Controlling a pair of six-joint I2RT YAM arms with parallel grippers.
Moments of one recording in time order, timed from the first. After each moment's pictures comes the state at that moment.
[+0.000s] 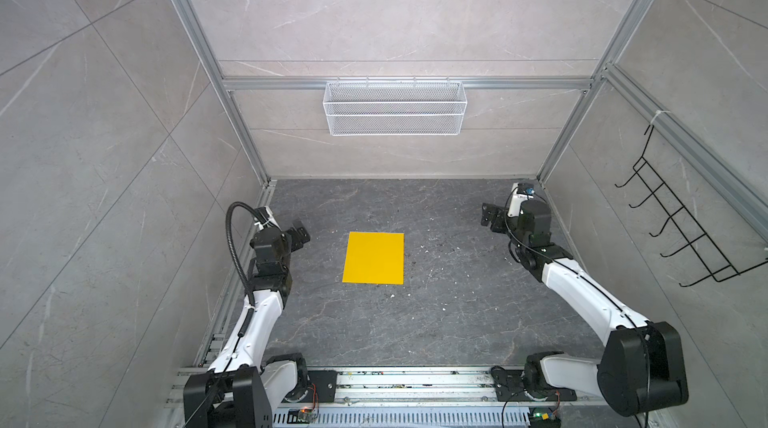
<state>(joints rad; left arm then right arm) 0.08 1.06 0.66 0.05 -0.11 -0.34 0.18 1.32 0.91 0.00 0.05 0.27</state>
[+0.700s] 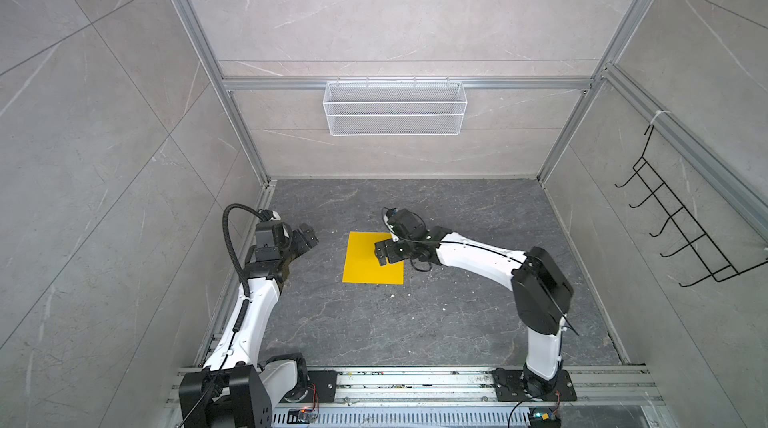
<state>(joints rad) 0.08 1.10 0.78 -0.33 0.09 -0.47 0.84 2.00 1.53 -0.45 0.07 0.38</state>
